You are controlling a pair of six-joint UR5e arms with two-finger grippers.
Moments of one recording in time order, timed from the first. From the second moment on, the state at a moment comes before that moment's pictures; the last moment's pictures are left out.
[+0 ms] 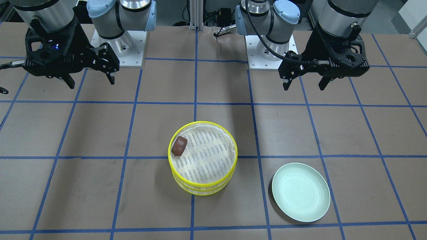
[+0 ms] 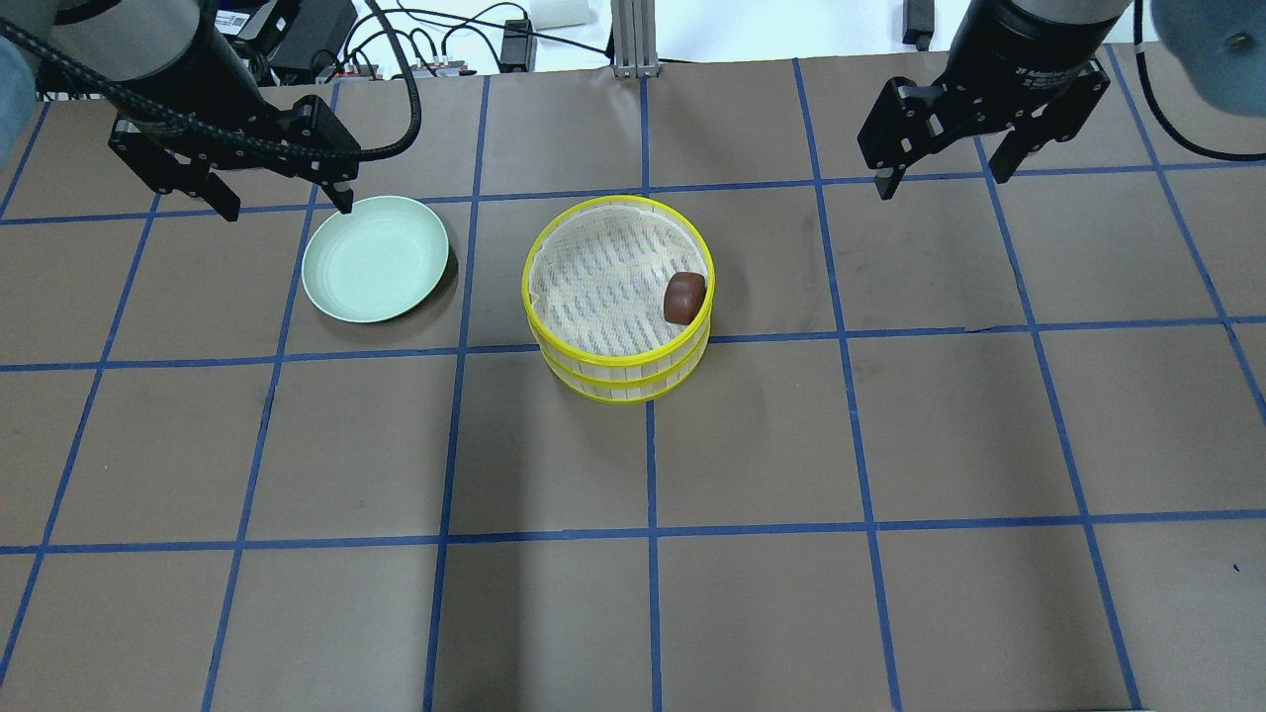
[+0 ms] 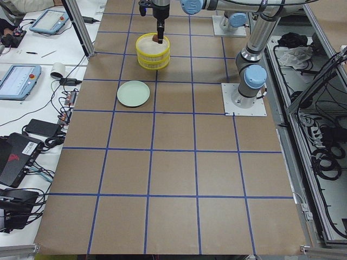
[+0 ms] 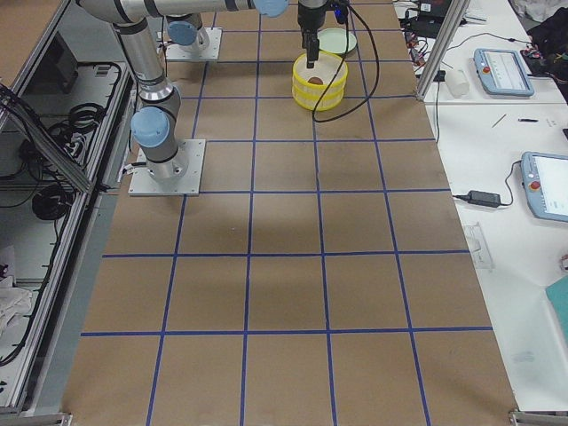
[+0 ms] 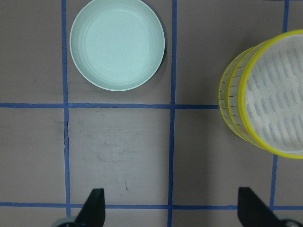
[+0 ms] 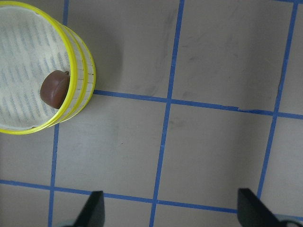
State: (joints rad) left arm -1.52 -1.56 -1.52 -1.58 1.57 0.03; right arm 1.56 -1.55 1.47 -1.52 -1.54 -0.14
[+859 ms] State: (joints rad) left arm -1.52 -1.56 -1.53 -1.57 1.57 0.03; right arm 1.56 -1.53 1.47 -1.59 -1.57 -0.15
